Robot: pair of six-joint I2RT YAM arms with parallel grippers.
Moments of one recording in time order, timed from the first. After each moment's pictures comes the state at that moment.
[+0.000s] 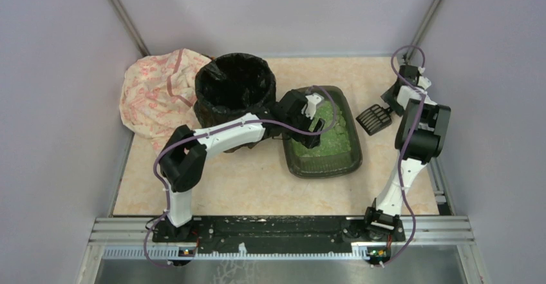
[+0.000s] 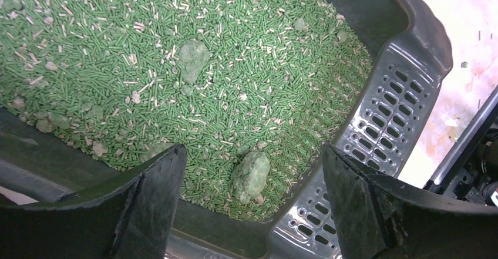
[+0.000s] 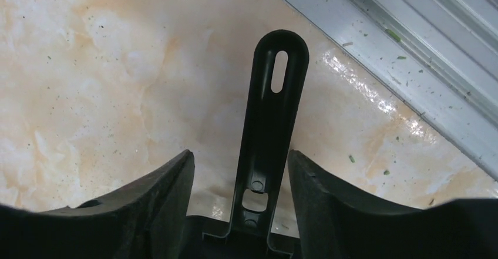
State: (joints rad) left arm -0.91 1.92 1.49 -0.29 0.15 -0.21; right arm -0.28 2.05 1.44 -0.32 0.23 0.59
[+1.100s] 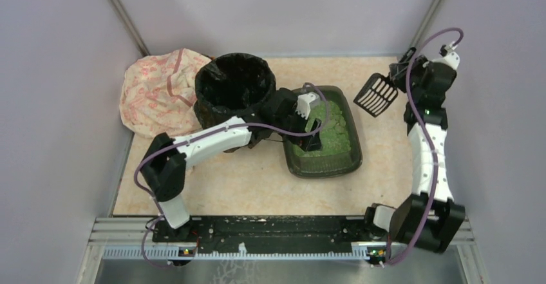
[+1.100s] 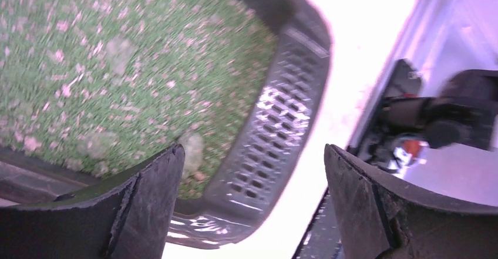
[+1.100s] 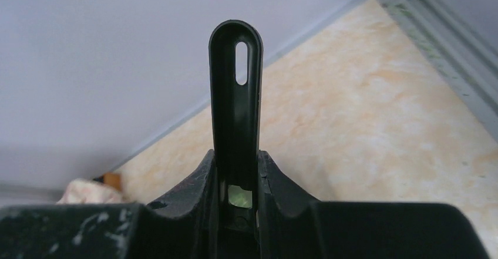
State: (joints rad) left arm -0.91 1.80 1.38 -0.25 0.31 -0.28; right arm -0.27 1.27 1.17 -0.15 -0.11 0.59
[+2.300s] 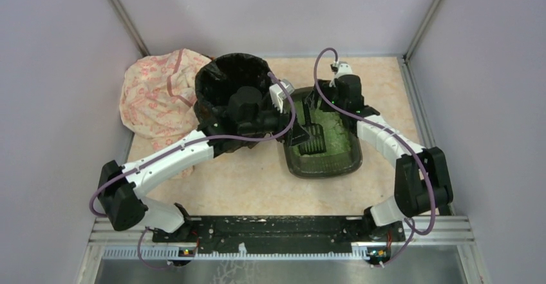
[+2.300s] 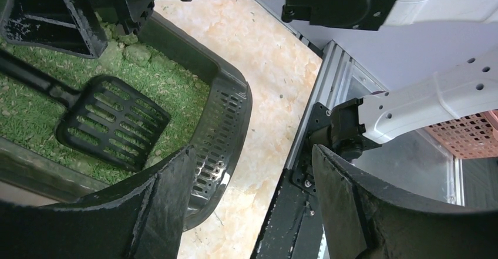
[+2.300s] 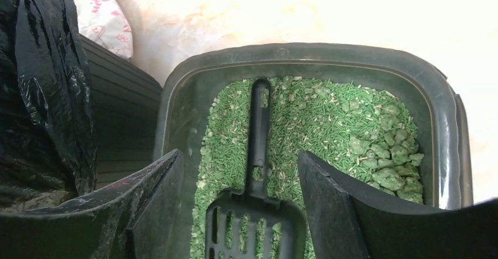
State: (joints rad) left arm -0.89 1.40 1.19 -0.05 0.39 -0.40; right arm 0.30 1.46 0.96 0.06 -0.15 0.34
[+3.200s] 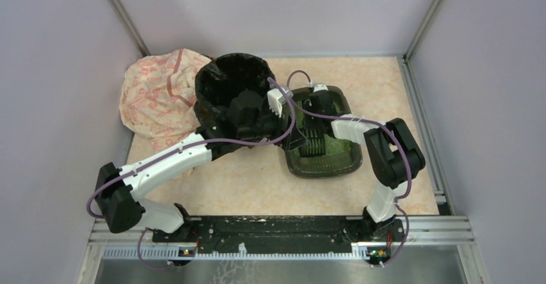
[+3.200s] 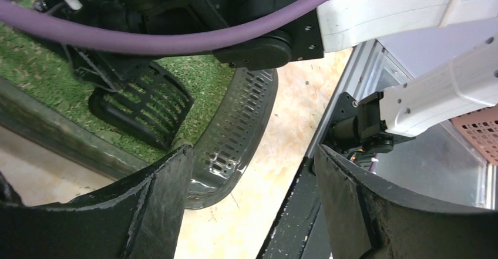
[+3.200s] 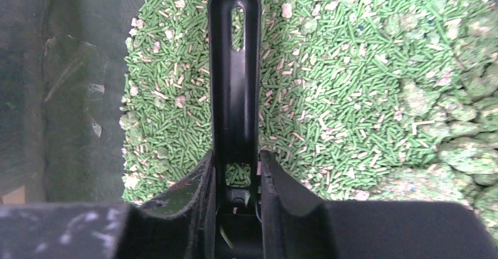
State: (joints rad) left arm -0.91 1.38 1.16 -0.12 0.31 -0.38; right arm 0.46 1.76 0.98 0.03 0.07 0.31
